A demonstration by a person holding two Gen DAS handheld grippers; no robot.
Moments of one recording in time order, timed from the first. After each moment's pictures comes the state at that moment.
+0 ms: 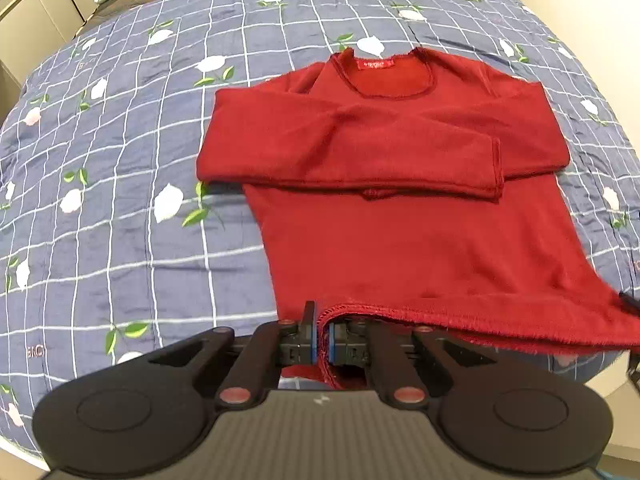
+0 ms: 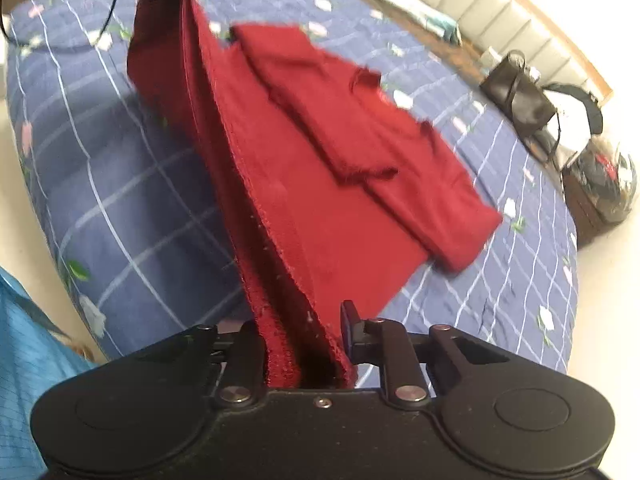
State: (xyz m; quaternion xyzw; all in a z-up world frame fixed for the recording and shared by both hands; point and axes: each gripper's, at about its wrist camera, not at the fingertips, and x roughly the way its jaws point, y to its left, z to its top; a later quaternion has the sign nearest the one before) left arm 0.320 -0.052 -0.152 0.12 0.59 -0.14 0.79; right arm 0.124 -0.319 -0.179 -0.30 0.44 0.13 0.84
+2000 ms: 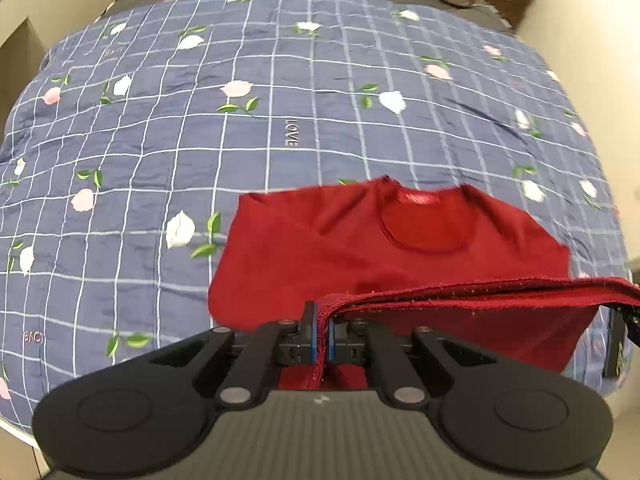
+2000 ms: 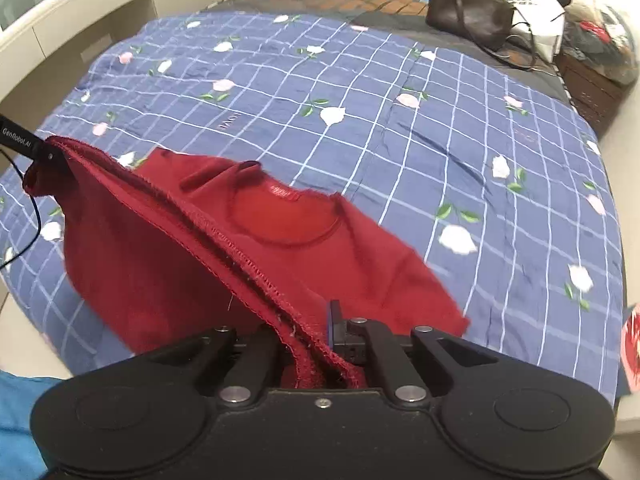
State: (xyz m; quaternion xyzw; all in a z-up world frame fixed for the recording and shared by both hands) left arm 0.376 -0.064 -0.101 0.03 0.60 -0.10 0.79; right arm 0.289 -0.389 -0.108 -0.07 0.53 0.10 0.84
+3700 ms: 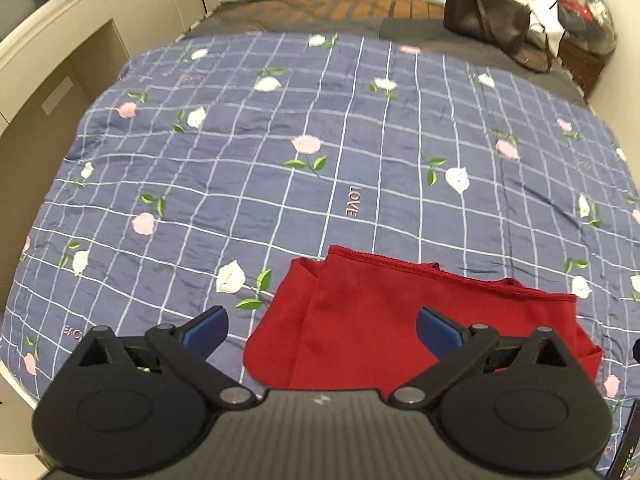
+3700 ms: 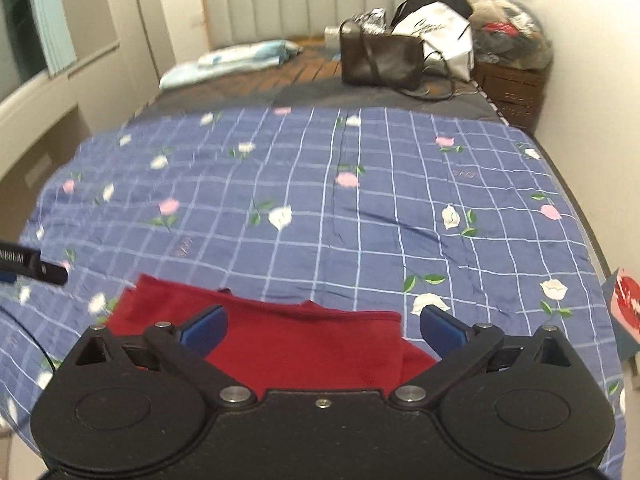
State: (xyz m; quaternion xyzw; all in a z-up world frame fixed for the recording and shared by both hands) left arm 0.394 -0.078 -0.064 0.01 0.54 0.02 0.84; right arm 0.309 -0.384 -0.050 0.05 0.43 -0.02 0.90
